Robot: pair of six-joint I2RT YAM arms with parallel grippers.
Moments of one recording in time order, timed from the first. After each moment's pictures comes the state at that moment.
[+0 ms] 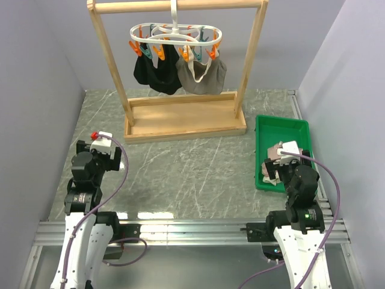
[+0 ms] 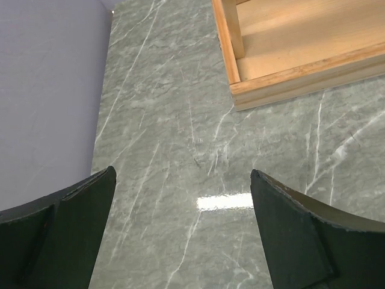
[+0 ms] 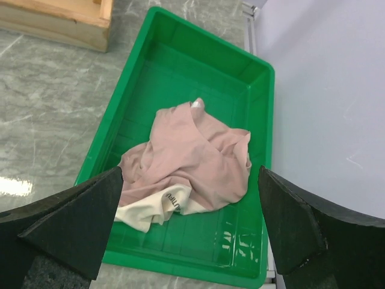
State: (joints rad) left arm 0.03 0.47 0.56 -0.37 -0.06 0.29; right arm 0.02 0.28 0.54 -0.53 0.11 -0.39
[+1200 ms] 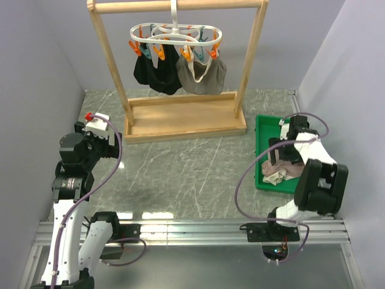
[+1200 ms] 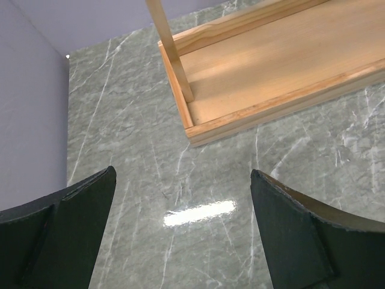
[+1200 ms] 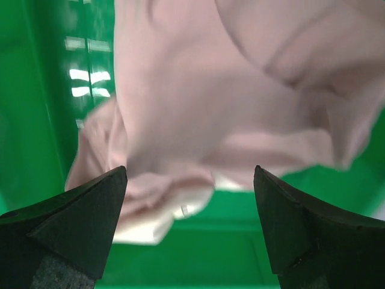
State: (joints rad) left arm 0.03 0.67 0.89 -0.50 0.15 0.23; right arm -0.24 1.48 0.98 -0.75 0.01 -0.26
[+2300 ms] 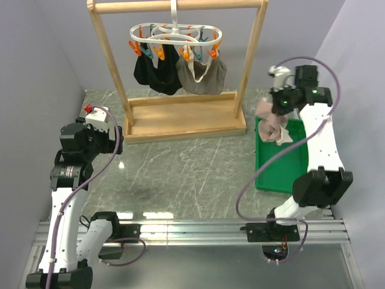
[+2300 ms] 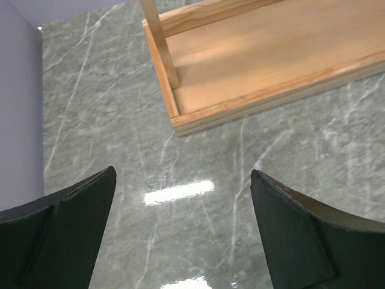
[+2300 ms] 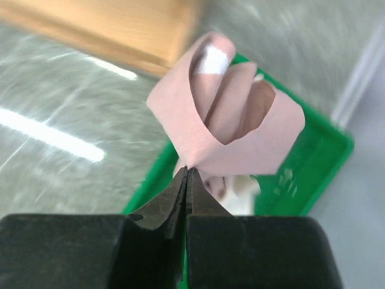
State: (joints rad) left arm 0.03 0.77 0.98 -0.59 0.16 0.17; right arm -0.12 1.60 1.75 -1.03 -0.27 -0.41
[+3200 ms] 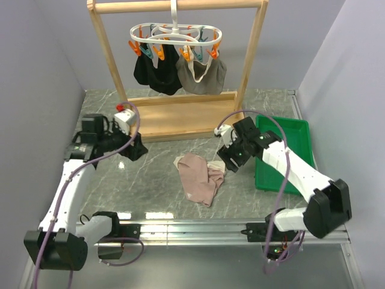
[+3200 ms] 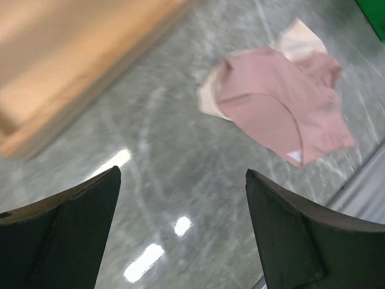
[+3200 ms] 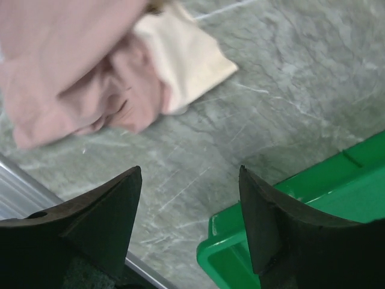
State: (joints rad) left arm -0.03 1.03 1.02 -0.69 0.63 0.28; right arm 0.49 1.31 1.04 -0.82 -0.17 -0.35
